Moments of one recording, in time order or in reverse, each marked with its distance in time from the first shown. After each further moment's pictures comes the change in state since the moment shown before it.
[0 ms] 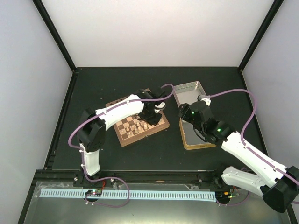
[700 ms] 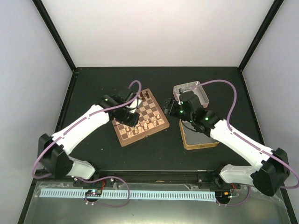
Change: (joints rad) left arm 0.183 -0.517 -0.379 0.042 0.111 -0.040; right arm 0.022 0.238 0.156 0.117 -0.334 -0.044
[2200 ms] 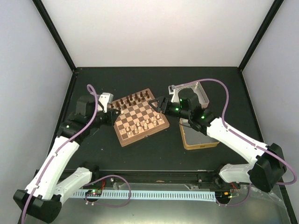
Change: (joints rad) left arm 0.302 -0.510 -0.275 0.347 0.185 0.000; right arm 0.002 0.034 -0.003 0.229 -0.301 0.051
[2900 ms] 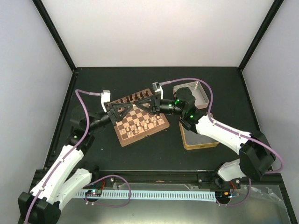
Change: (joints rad) left arm 0.000 -0.093 -0.317 0.931 0.454 -0.481; right arm 0.034 0.156 -0.015 0.621 -0.433 0.361
